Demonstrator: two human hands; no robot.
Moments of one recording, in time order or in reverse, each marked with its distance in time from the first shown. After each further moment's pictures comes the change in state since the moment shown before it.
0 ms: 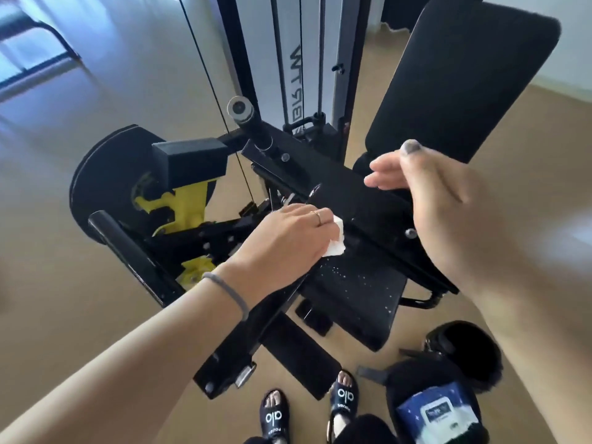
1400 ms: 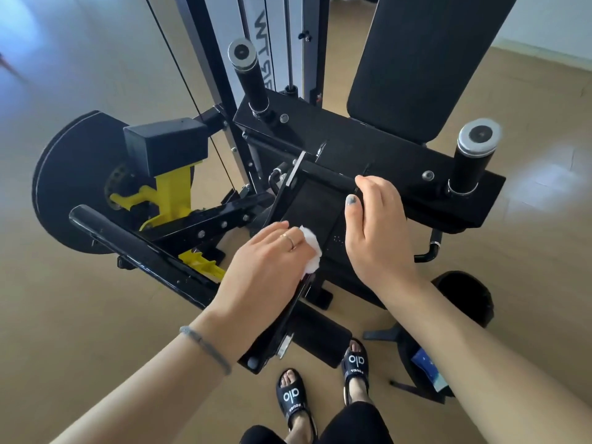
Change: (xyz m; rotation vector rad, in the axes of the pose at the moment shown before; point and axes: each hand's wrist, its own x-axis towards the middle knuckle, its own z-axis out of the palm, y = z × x) left_hand -0.106 -0.010 0.022 -0.083 0.067 -0.042; right_hand -0.051 0.091 0.141 -0.426 0.291 -0.089
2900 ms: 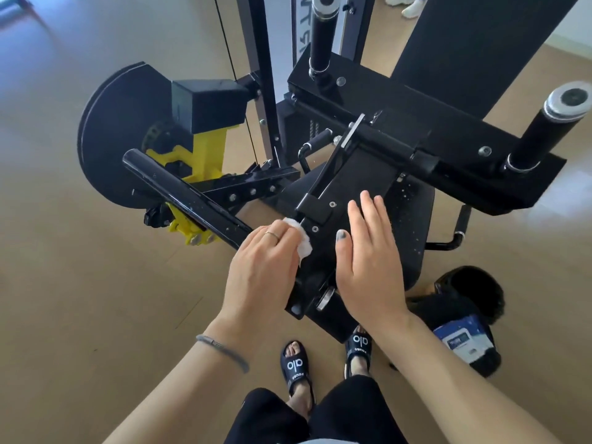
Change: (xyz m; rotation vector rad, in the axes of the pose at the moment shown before) left_hand -0.089 0.001 -0.003 -0.041 0.179 -0.393; right_hand -0.098 -0.053 0.031 -0.117 -0.223 -0.028
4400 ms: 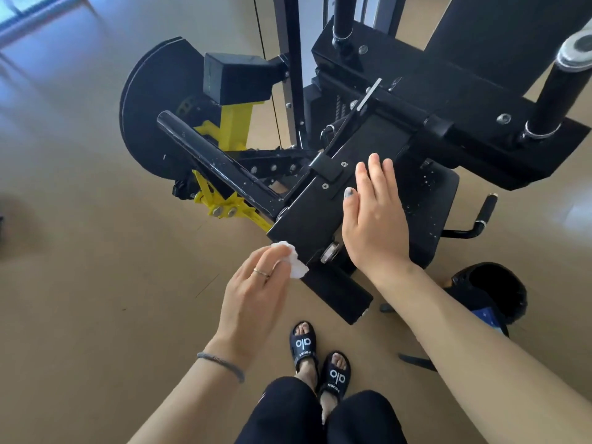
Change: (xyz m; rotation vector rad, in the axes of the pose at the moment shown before) left_hand -0.114 0.004 0.012 -0.067 0.064 -0.118; right_hand 0.001 0.007 0.003 -0.013 -0.011 -0.052
